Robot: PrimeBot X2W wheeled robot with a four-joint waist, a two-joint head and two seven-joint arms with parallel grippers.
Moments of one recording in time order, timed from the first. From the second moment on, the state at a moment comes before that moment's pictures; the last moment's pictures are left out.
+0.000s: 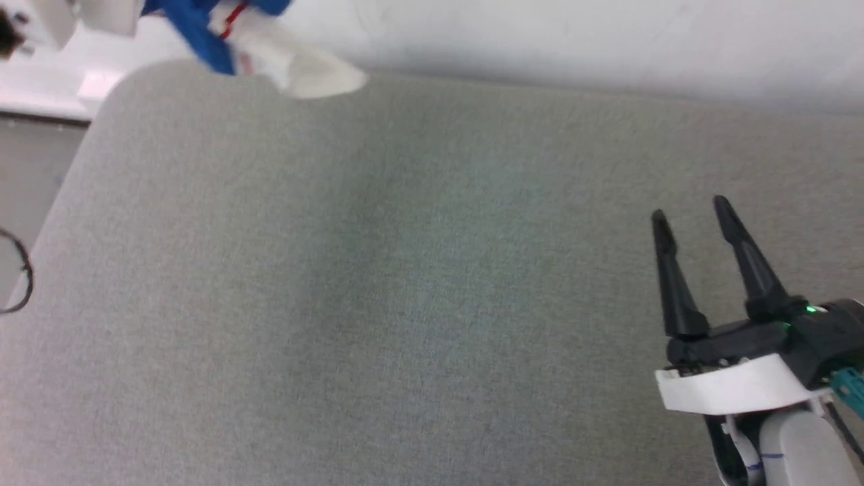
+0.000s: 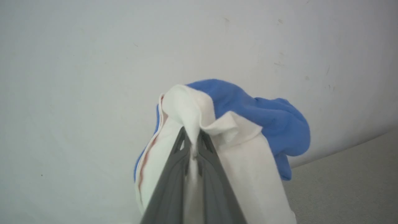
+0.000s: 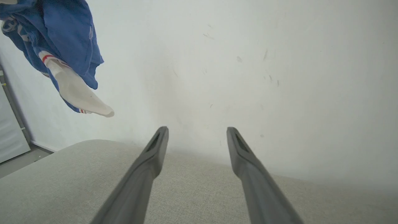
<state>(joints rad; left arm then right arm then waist) -1.17 0.73 -0.52 0.31 -0.76 -0.12 0.33 -0.09 -0.05 0.05 -0.12 0.09 0.13 -0.24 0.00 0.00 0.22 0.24</state>
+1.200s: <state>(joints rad) -0.75 0.24 -1.00 0.32 -0.65 0.05 0.21 -0.08 -0.05 -0.15 -0.27 0.15 0.13 -0.26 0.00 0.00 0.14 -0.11</state>
